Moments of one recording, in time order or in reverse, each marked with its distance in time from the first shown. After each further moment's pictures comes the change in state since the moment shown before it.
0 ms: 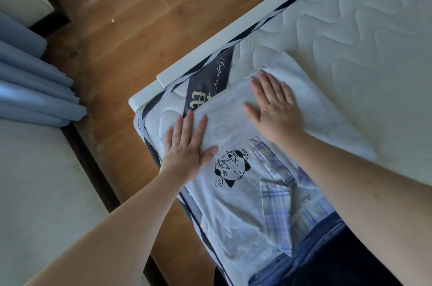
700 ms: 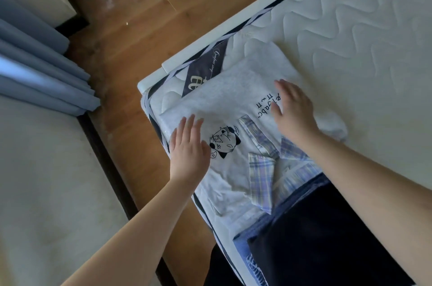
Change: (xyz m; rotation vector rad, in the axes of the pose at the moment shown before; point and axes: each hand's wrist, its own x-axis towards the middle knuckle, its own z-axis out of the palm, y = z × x) left_hand -0.088 0.076 -0.034 -0.227 0.293 -0.149; right_hand -0.078 0.035 -0.063 0.374 -0.023 0.137
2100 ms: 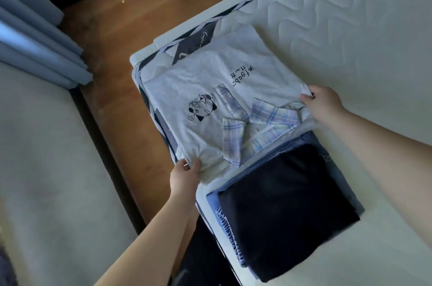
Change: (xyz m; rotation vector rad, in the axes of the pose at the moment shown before) left_hand -0.129 0.038 0.027 -1.014 -0.167 -1.002; right_hand -0.030 0.114 -0.062 0.192 -0.187 0.362
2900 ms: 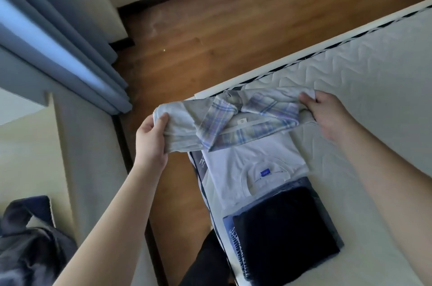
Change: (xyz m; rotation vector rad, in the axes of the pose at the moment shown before) left_hand -0.093 0.260 -0.140 -0.502 -0.048 0.425; right_hand -0.056 -0.199 -0.142 0.595 -0.096 -0.129
